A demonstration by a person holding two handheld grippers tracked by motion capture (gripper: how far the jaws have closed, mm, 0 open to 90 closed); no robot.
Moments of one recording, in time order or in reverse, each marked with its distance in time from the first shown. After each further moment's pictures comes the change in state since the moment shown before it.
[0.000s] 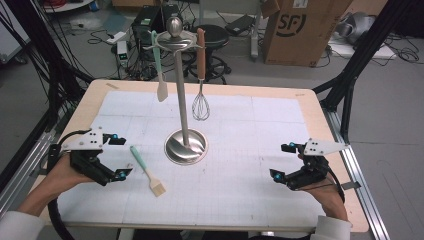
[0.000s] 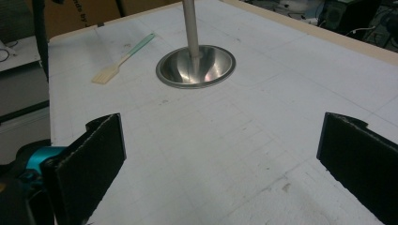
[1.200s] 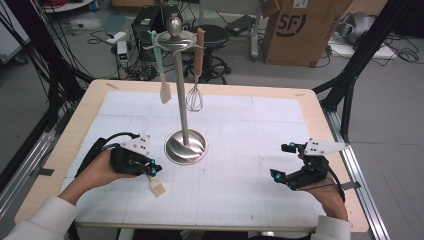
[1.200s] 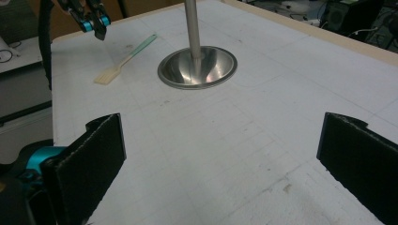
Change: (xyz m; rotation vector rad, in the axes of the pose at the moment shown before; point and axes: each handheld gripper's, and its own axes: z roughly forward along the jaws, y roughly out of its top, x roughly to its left) left arm -0.016 0.033 0.078 0.325 -0.189 0.073; right arm -0.001 0.000 -0.001 -0.005 0.007 -0.002
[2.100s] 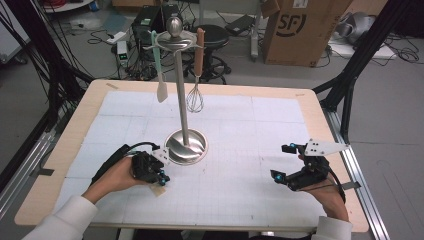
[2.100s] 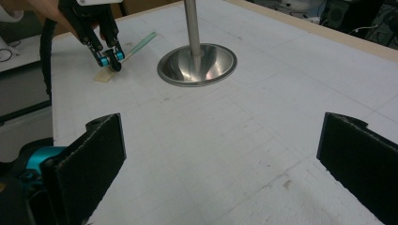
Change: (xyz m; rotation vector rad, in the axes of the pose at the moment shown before) left arm 0.003 -0.003 0.057 0.218 -0.038 -0.035; right arm 0.000 -0.002 -0.001 0.005 -0.001 0.005
